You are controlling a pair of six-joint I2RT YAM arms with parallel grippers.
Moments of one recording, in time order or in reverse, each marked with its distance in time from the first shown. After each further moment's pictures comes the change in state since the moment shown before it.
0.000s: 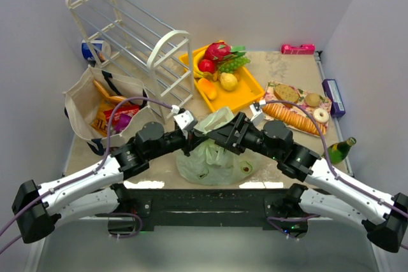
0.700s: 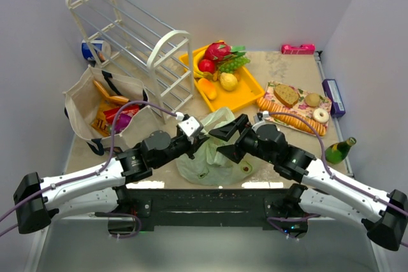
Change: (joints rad) left arm -0.163 0.018 -0.014 0.032 -0.312 0.055; right arm 0.019 0.011 -0.058 -0.085 0.114 0.329
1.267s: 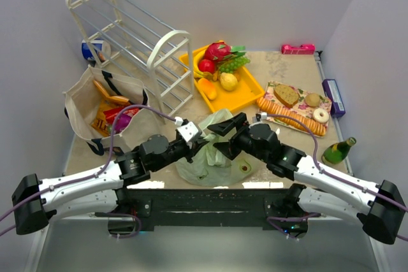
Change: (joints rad) left arm -0.019 -0.030 -0.047 0.026 0.017 0.018; right arm 0.000 0.103 -0.042 0.136 0.079 0.100
